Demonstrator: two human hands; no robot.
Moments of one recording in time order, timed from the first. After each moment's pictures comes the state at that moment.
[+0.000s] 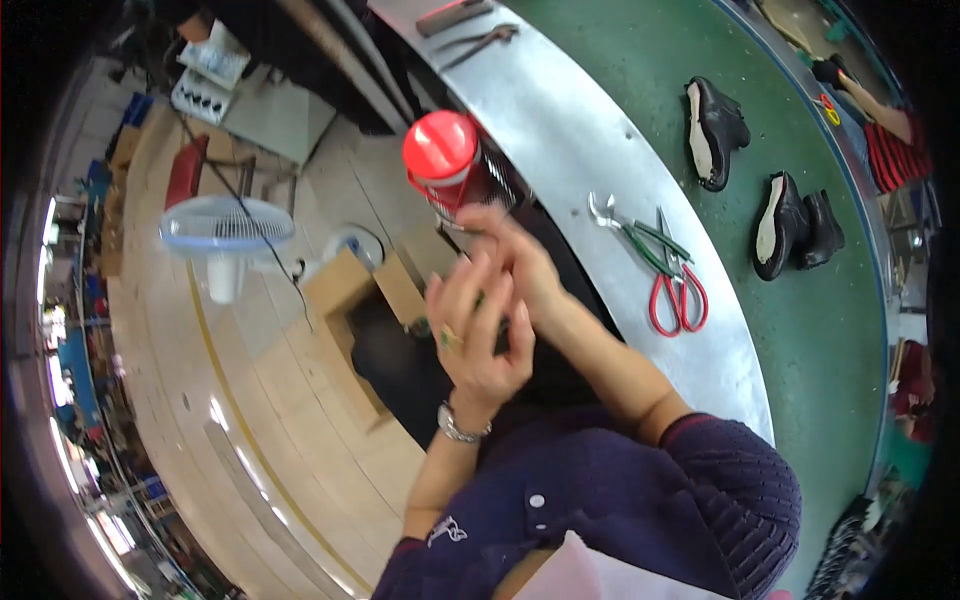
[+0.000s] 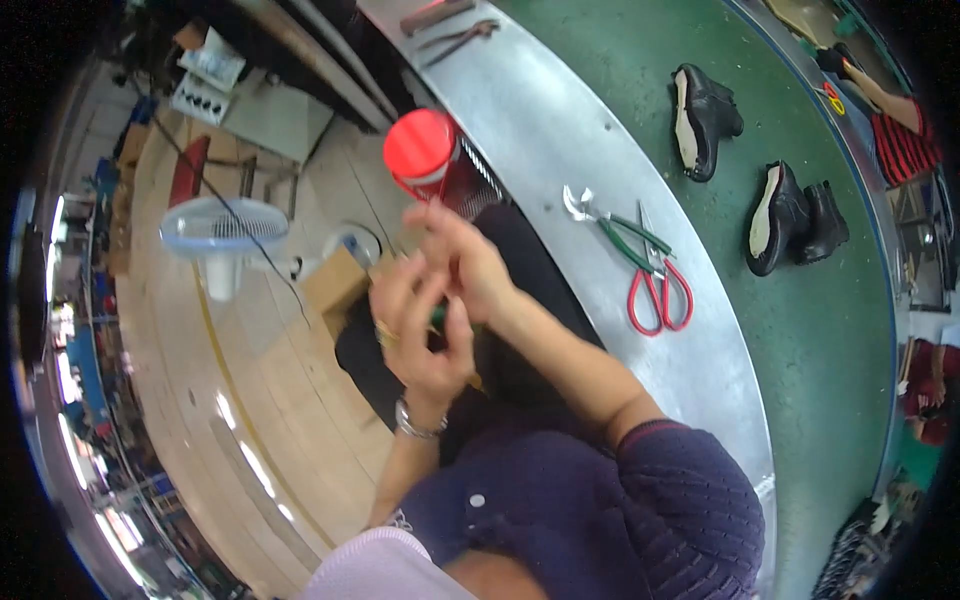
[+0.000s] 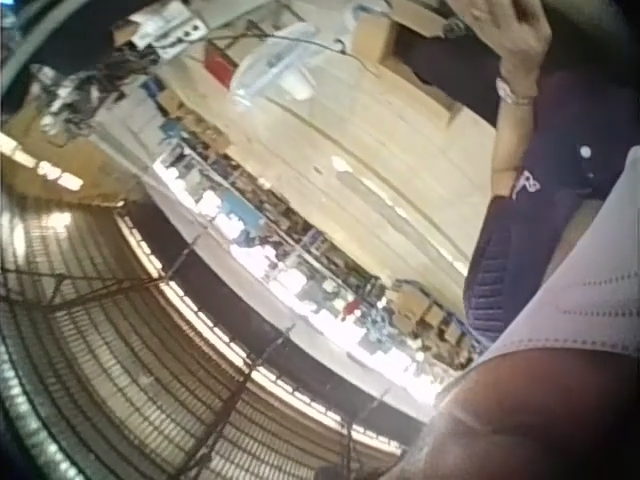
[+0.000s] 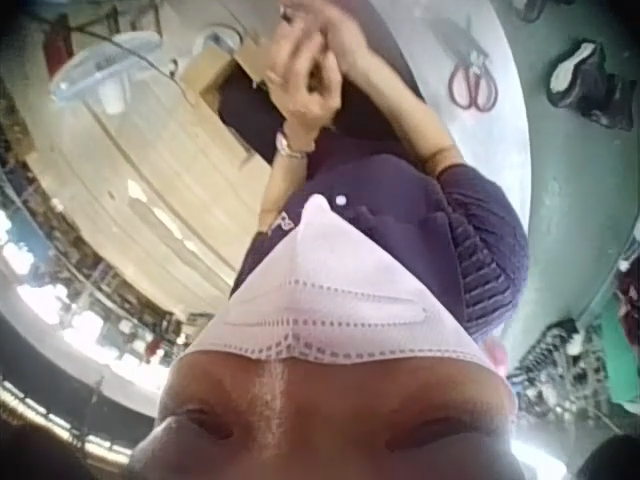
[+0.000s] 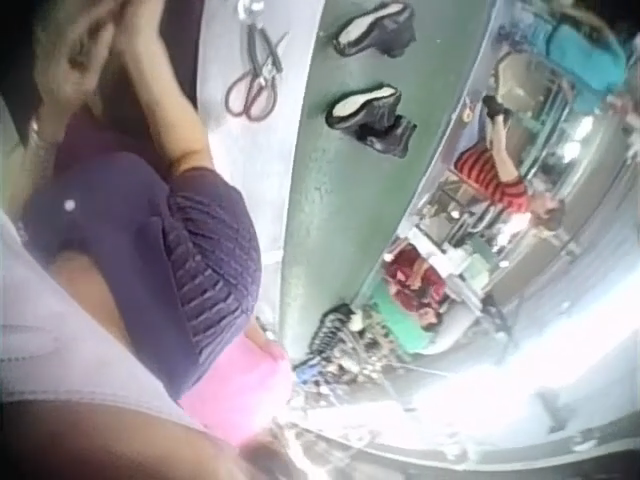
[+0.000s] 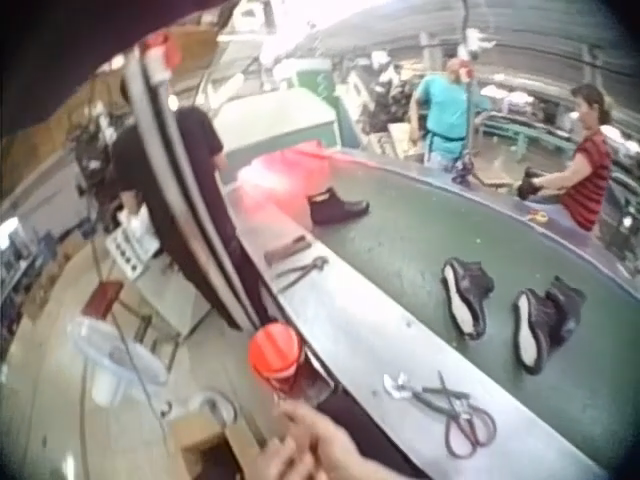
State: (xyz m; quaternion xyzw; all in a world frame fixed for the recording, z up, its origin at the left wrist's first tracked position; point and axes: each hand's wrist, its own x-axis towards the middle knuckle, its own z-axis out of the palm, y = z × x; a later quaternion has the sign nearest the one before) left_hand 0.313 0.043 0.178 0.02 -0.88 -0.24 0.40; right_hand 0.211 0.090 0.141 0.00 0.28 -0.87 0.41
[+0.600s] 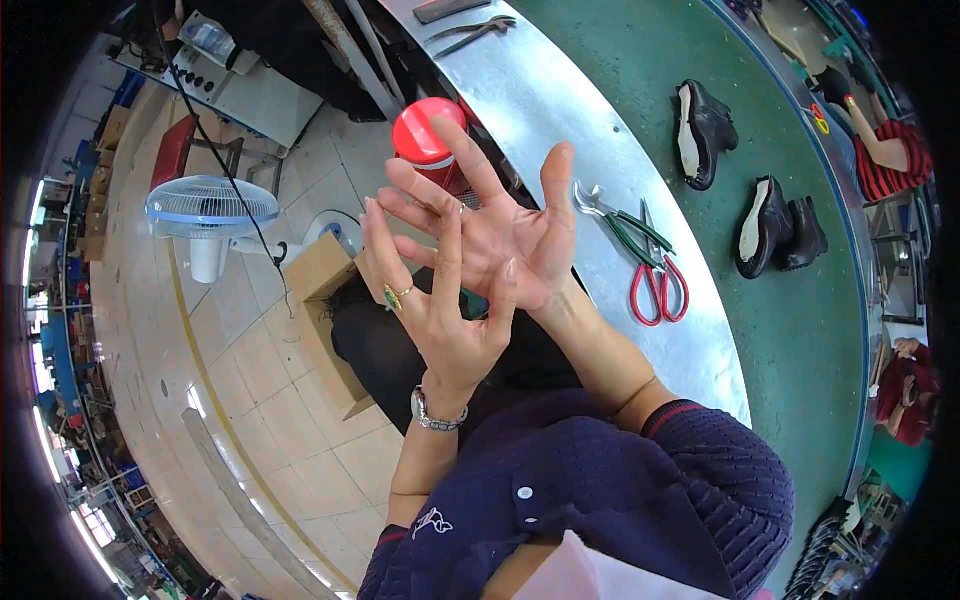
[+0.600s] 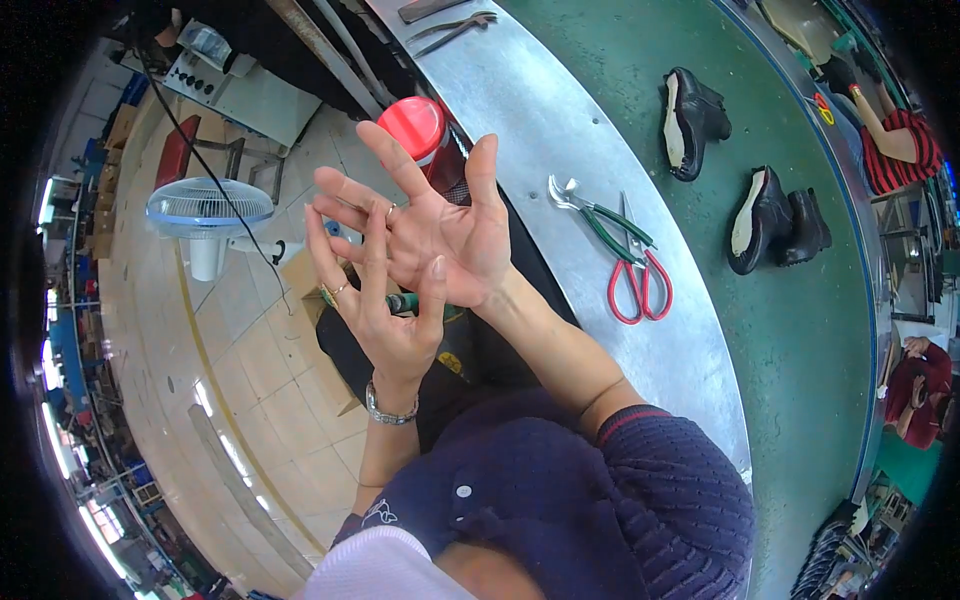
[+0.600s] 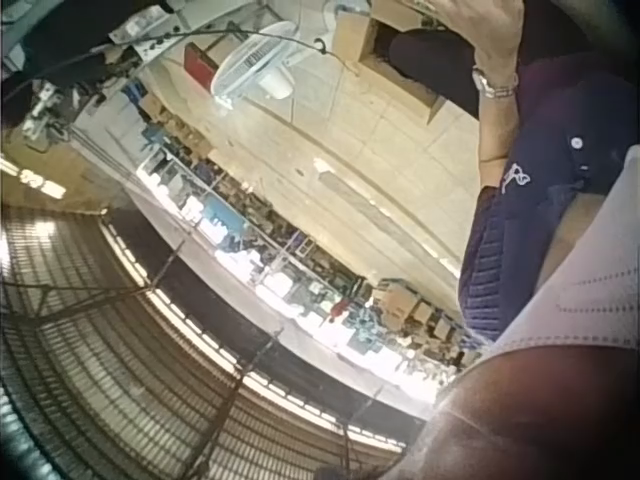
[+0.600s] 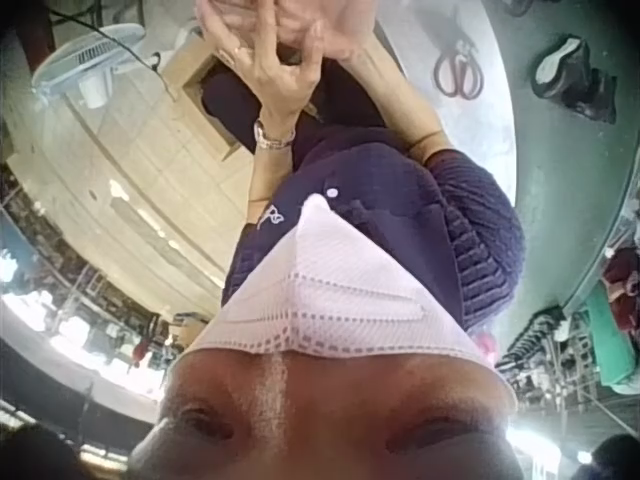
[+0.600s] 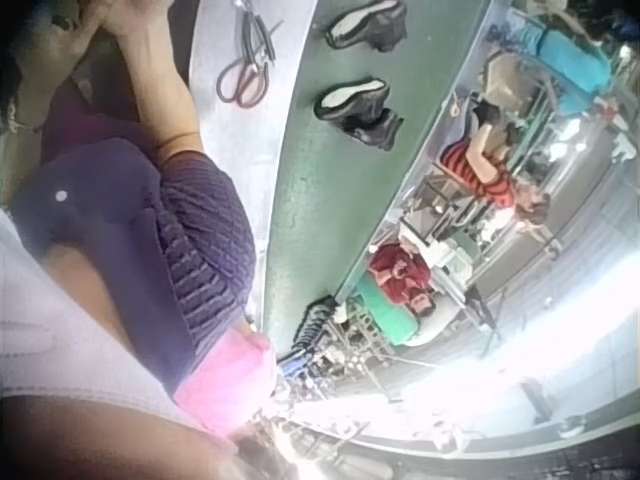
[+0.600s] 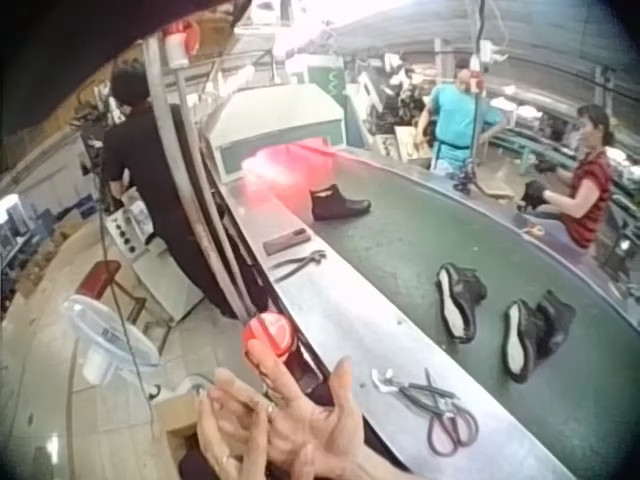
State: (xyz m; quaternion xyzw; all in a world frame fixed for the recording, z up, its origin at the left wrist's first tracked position) left_hand 0.306 0.040 0.205 0.08 -0.88 -0.23 0.40; right_hand 0.211 0.101 0.206 -0.16 -0.10 -0.84 0.50
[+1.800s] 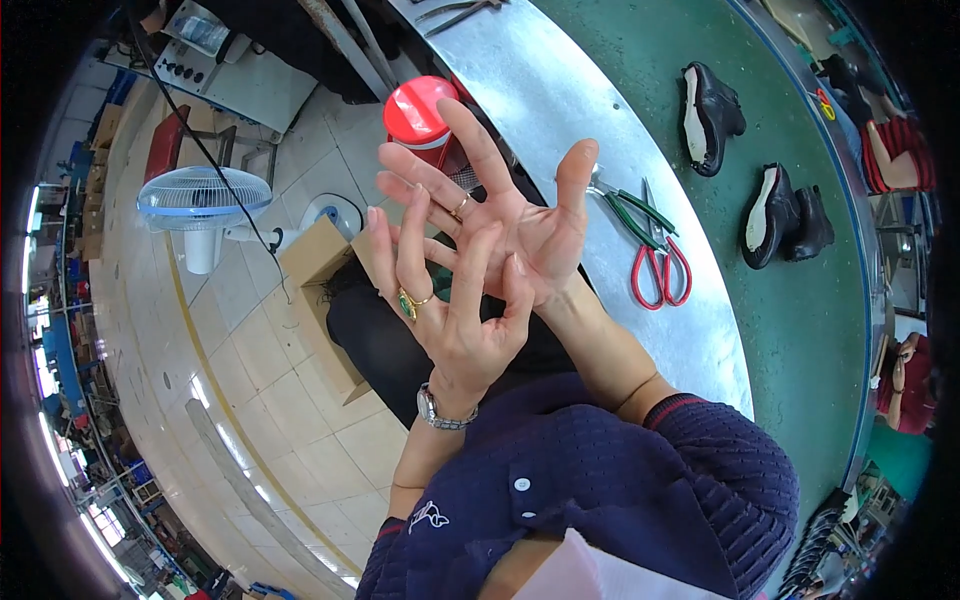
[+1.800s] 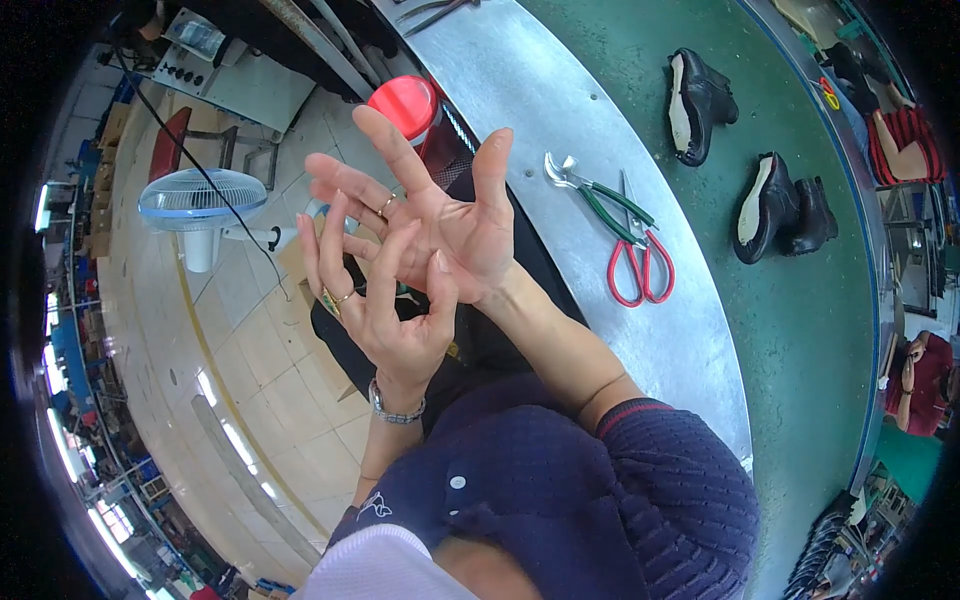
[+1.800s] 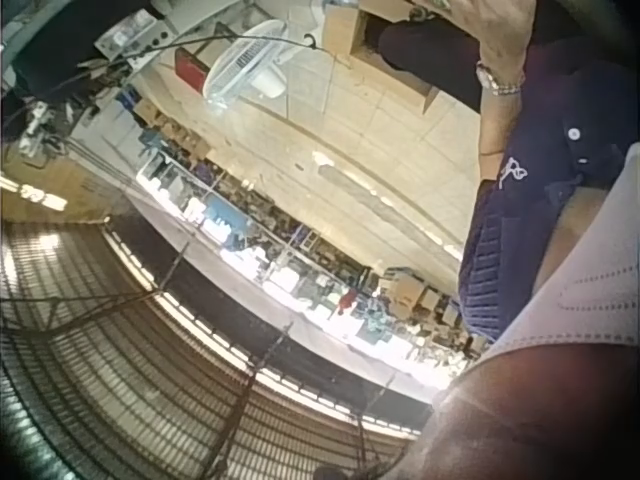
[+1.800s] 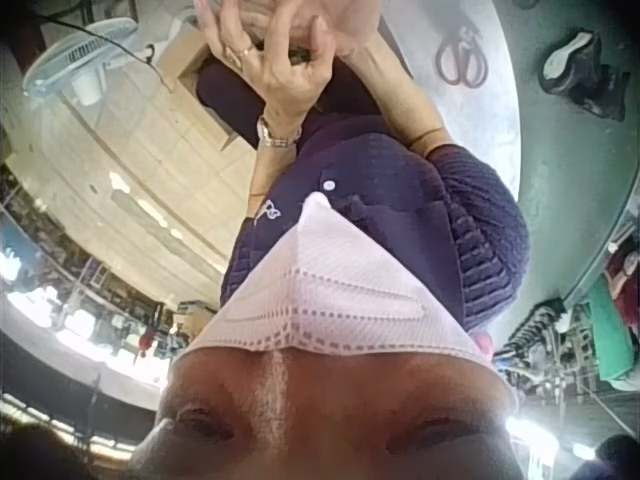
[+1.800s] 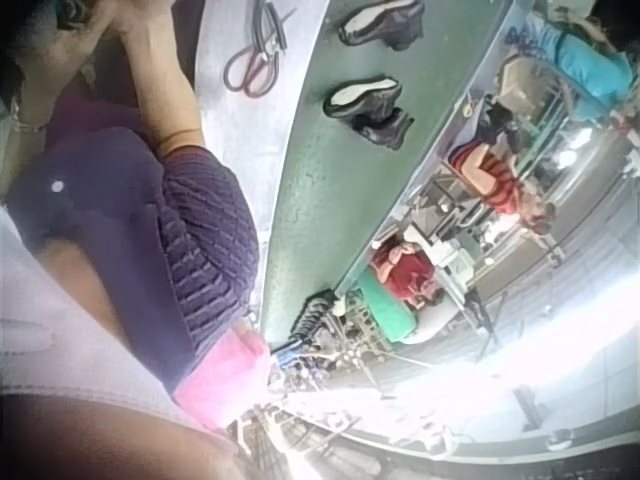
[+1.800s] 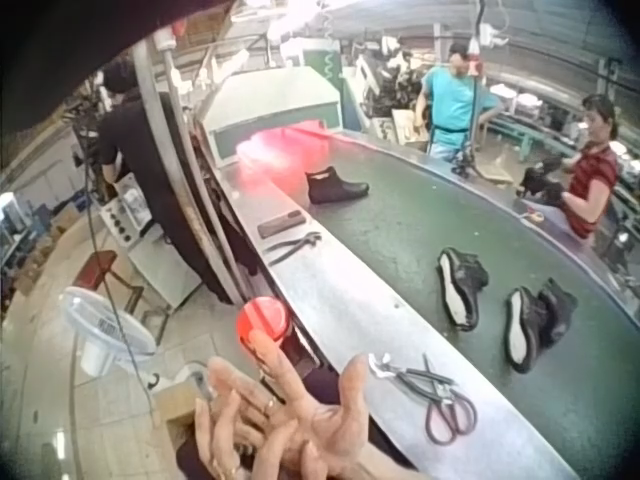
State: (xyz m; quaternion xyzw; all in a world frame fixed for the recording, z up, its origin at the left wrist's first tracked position) left_hand 0.297 0.054 0.205 0.08 -0.89 -0.18 0.42; right_hand 0.211 0.104 0.201 -0.18 -0.07 -0.86 0.47
